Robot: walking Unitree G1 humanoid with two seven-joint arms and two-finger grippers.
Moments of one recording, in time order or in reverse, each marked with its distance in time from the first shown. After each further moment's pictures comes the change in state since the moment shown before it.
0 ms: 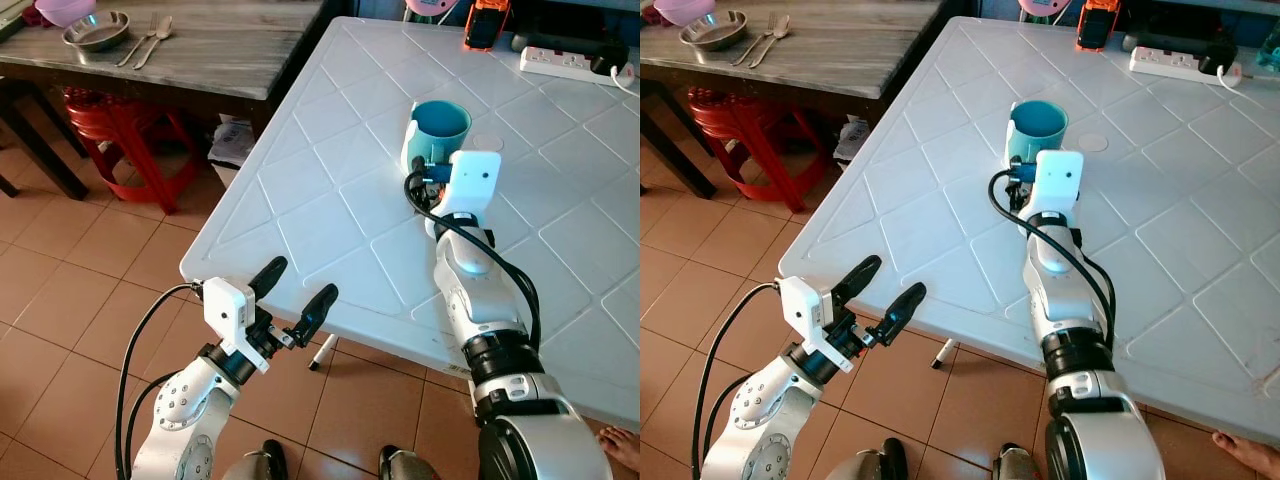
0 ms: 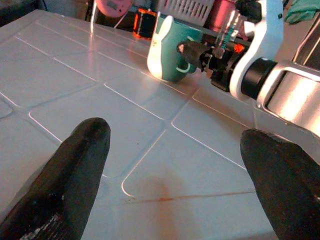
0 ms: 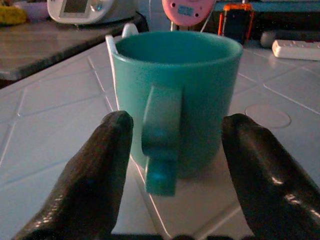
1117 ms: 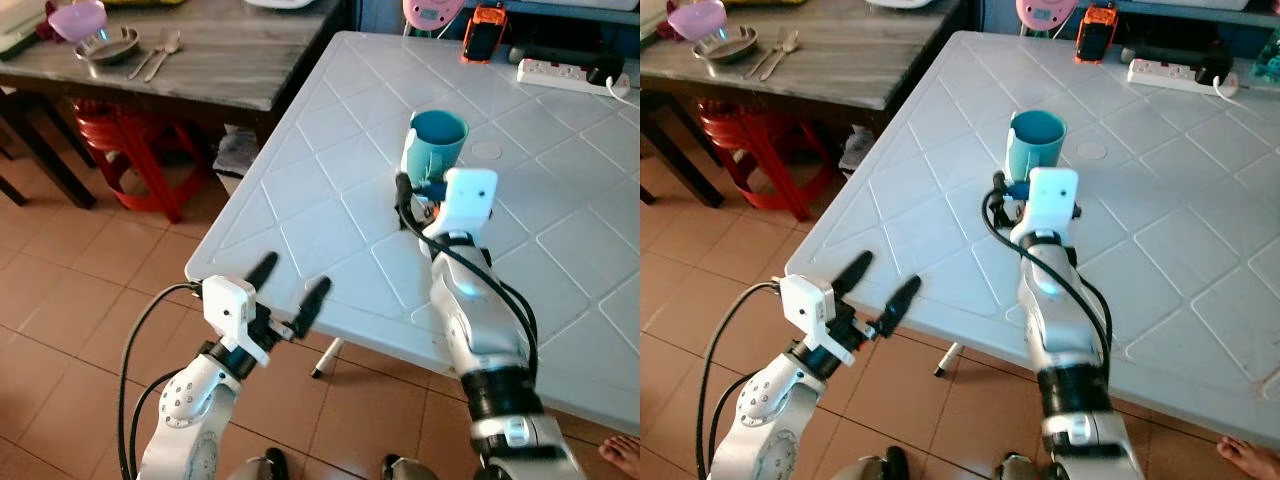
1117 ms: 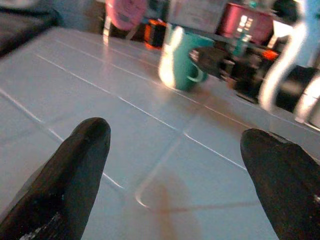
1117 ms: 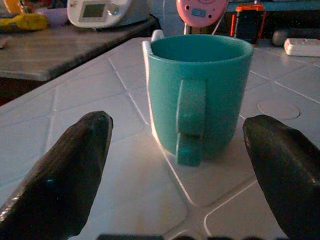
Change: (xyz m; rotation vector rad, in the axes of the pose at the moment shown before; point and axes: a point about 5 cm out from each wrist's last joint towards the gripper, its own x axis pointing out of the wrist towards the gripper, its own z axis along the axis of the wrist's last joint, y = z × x) left arm 0.003 0.003 -0.004 0.028 -0.003 0.021; right arm -0.025 0.005 -0.003 0.027 0.033 0.016
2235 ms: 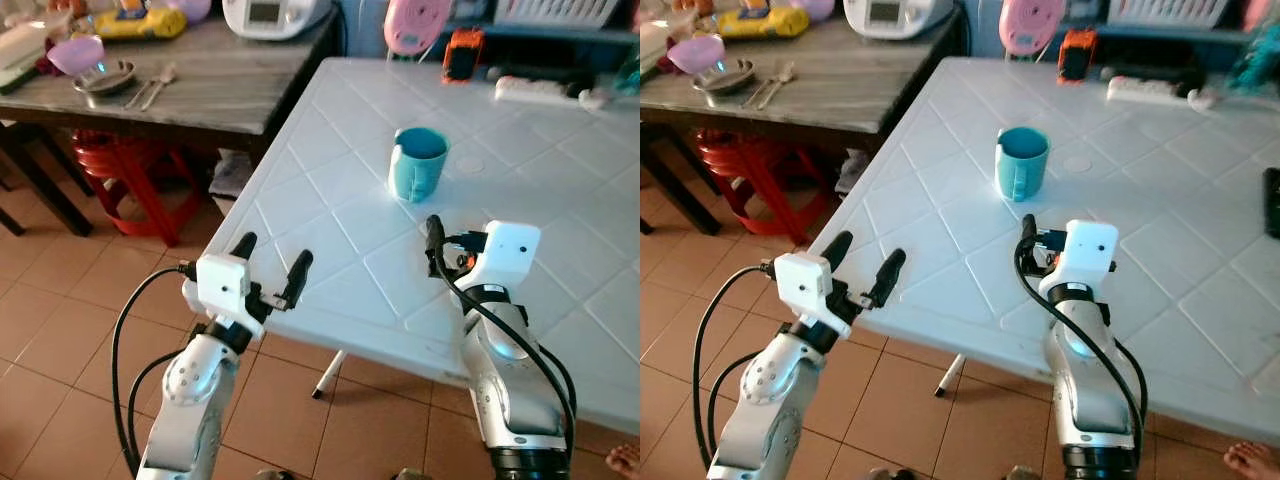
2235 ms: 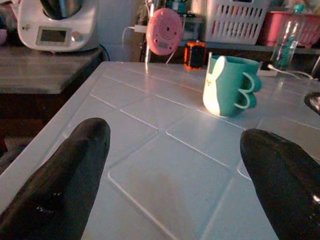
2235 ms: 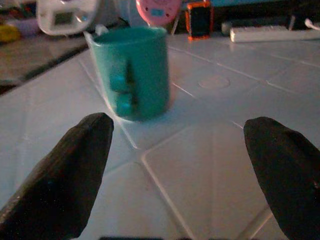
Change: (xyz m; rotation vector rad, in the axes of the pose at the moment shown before) left arm 0.012 0.020 0.009 0.126 -0.015 0.216; right arm -0.061 -0.022 -0.019 0.054 0.072 -0.065
